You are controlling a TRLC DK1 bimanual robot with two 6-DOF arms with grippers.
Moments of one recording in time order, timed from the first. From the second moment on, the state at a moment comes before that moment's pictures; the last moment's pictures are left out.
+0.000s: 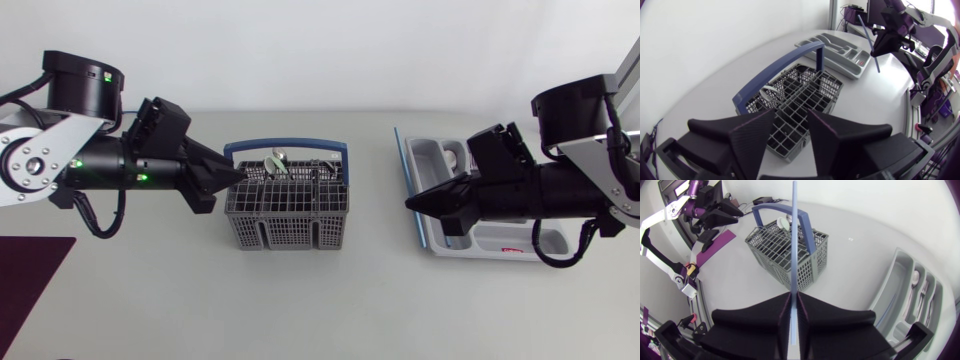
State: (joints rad) left arm -0.25 1.32 0.89 -0.25 0.48 0.43; right arm 0.19 1.18 0.78 -0.40 -0.57 -0.24
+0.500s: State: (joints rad) left arm -0.38 1.56 0.89 -0.13 0.26 0.40; right arm -0.05 1.47 0.82 -0.33 -0.54 -0.27
